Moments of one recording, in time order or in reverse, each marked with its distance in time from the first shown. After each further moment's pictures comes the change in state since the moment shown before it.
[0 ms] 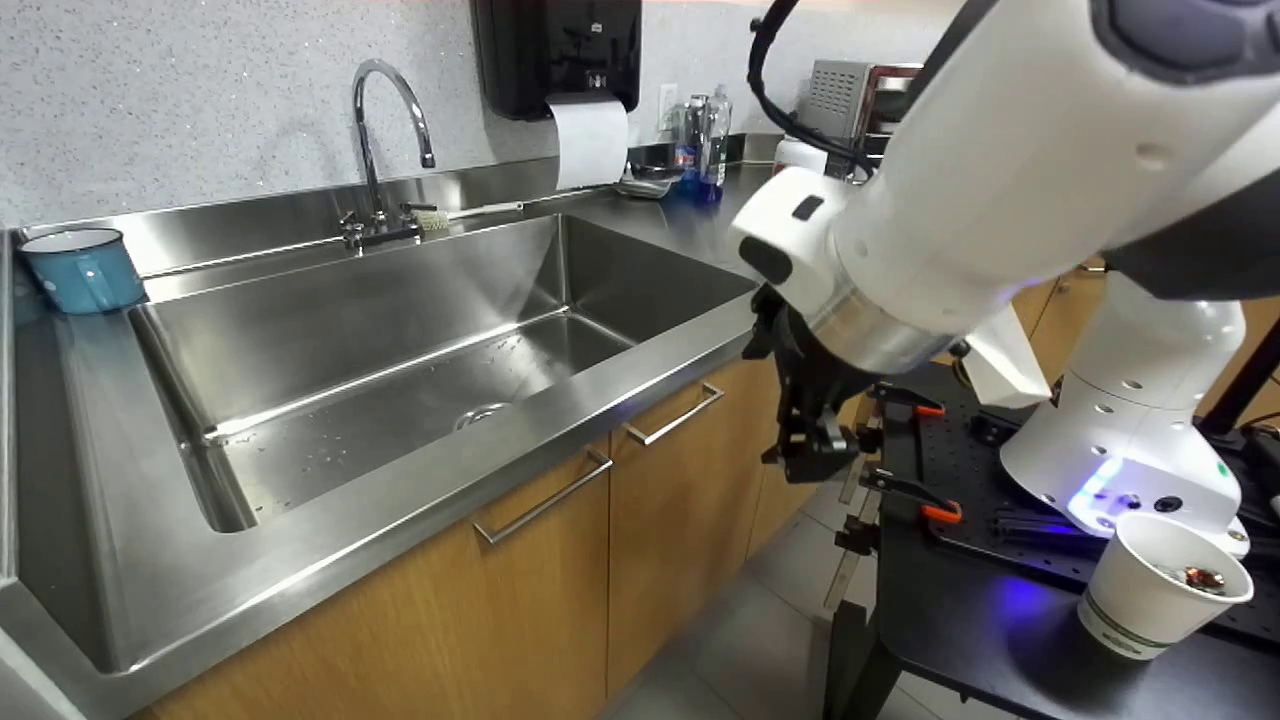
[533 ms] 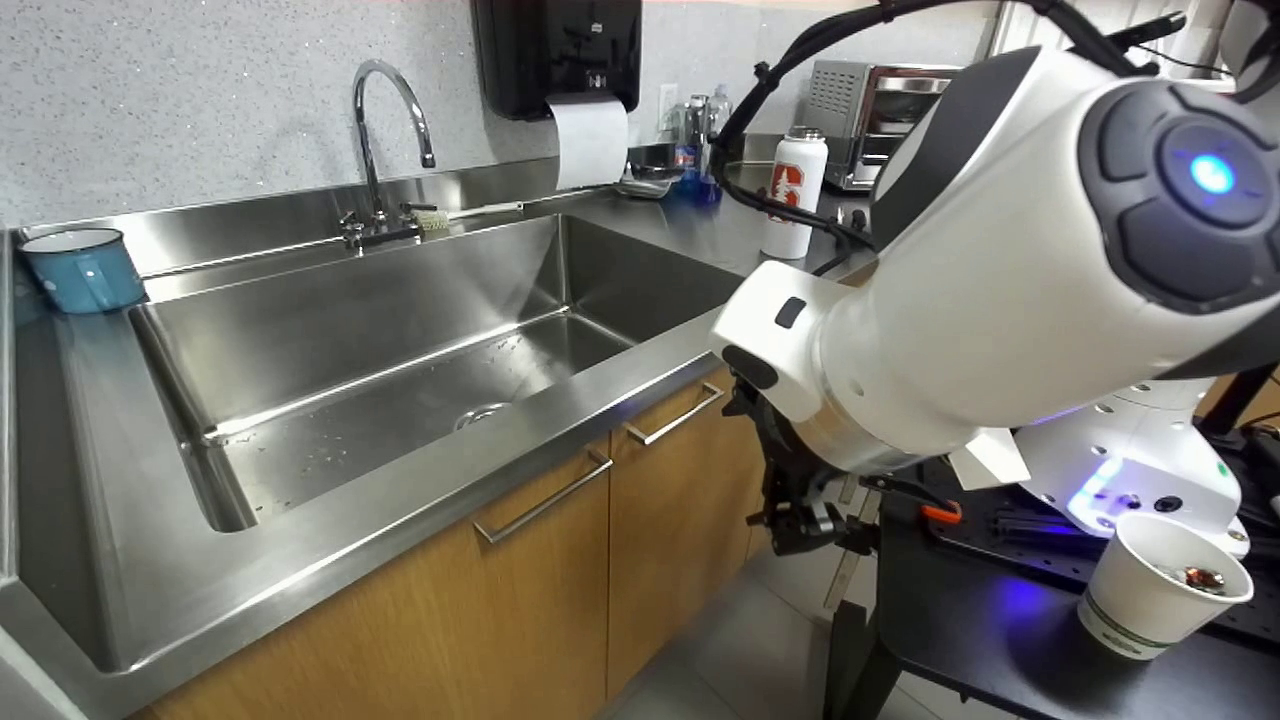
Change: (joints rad) arm 0.109 0.198 -0.064 0.071 -0.181 -0.013 0.127
